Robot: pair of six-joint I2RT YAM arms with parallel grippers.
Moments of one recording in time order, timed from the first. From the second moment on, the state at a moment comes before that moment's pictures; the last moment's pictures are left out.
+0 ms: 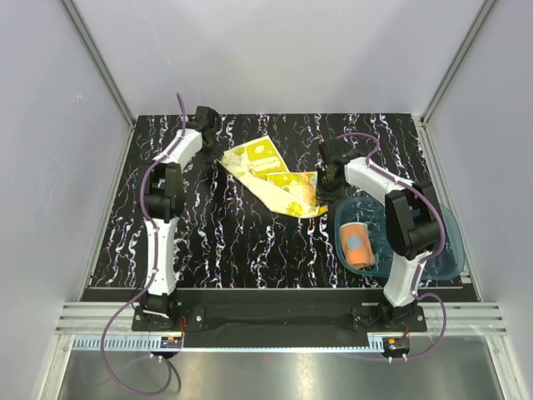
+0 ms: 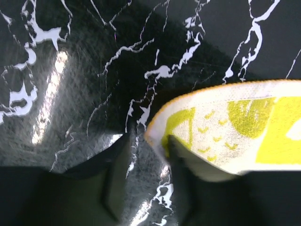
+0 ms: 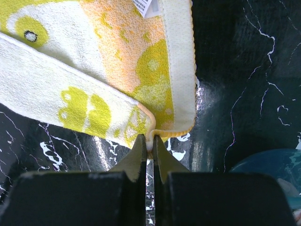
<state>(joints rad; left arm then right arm) -0.16 2.36 2.00 -0.72 -0.12 -0.66 0.39 1.88 1.35 -0.69 -0.05 0.48</state>
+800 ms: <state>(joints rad) -0.06 2.04 2.01 -0.80 -0.07 -0.56 0.39 1.97 1.82 -0.89 0.00 0.43</state>
